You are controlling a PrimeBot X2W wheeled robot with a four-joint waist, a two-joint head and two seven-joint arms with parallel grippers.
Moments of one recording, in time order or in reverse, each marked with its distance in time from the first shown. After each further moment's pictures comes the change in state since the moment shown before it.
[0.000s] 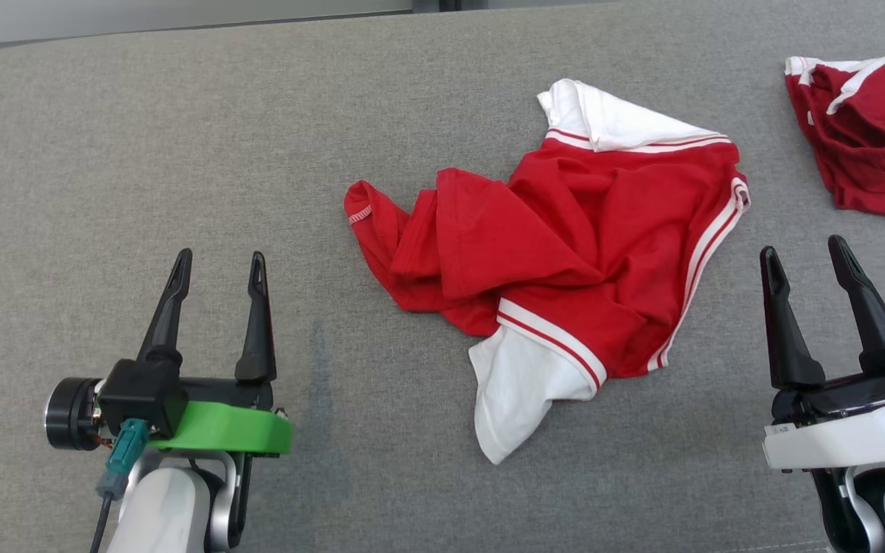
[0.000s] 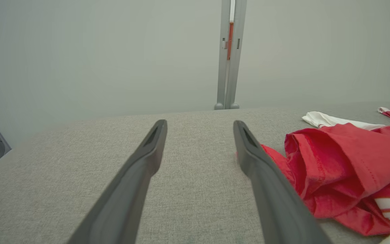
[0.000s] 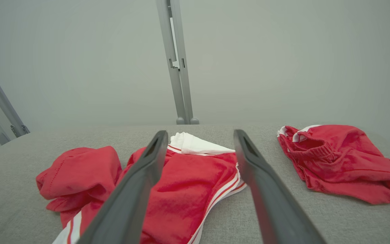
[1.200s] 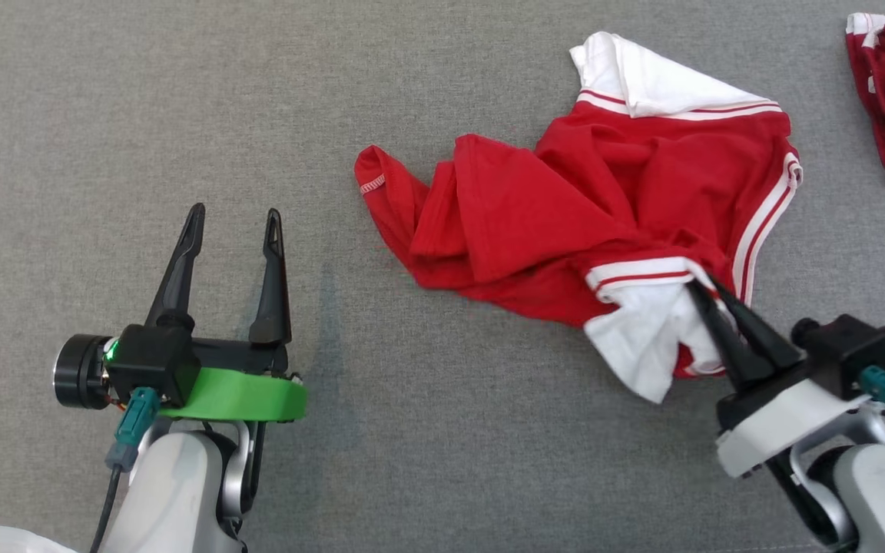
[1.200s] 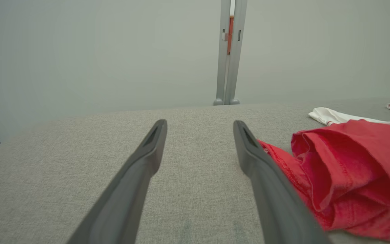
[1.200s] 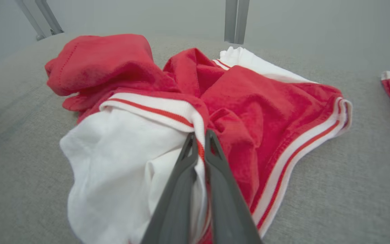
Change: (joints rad) left arm -0.074 -0.023 -0.020 -0.012 0.018 -0.006 0.000; right arm -0.117 -0.152 0.250 0.168 0.003 0.000 0.096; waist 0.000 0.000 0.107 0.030
